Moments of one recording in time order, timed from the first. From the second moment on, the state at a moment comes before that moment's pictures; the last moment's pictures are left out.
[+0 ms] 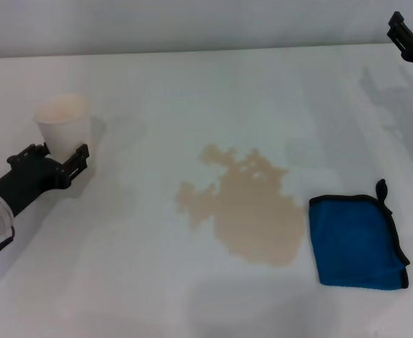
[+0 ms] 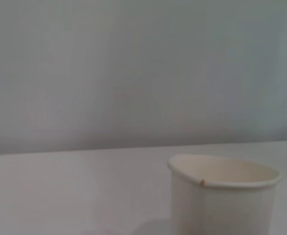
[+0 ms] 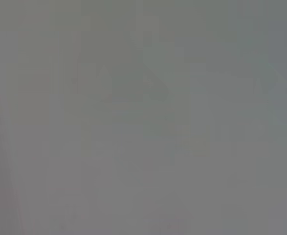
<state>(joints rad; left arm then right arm) -0.56 -2.09 0.90 0.07 -2.01 -0.89 2.44 0.50 2.02 -1.42 -0.16 0.07 -0.93 0.45</state>
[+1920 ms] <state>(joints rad) -0.33 -2.10 0.89 -0.07 -2.13 -1.46 2.43 0.49 2.02 -1.42 -0.18 0.07 -0.94 0.46</state>
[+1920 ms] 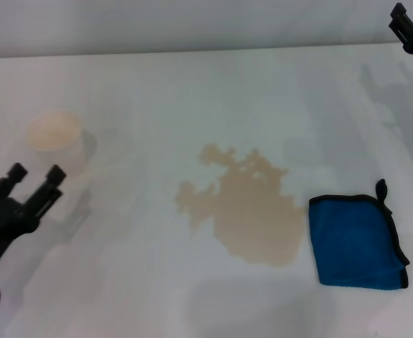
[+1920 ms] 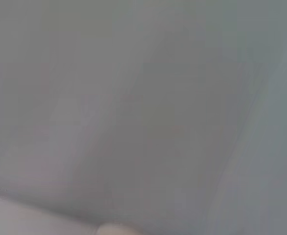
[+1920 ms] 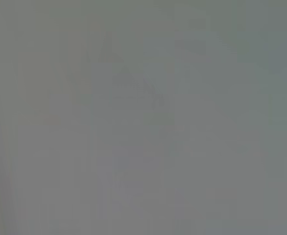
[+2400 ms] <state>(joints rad) -0.22 -2.08 0.89 -0.09 -2.33 -1.75 2.35 0.50 1.93 -1.53 -0.38 -0.21 -0.73 0.79</state>
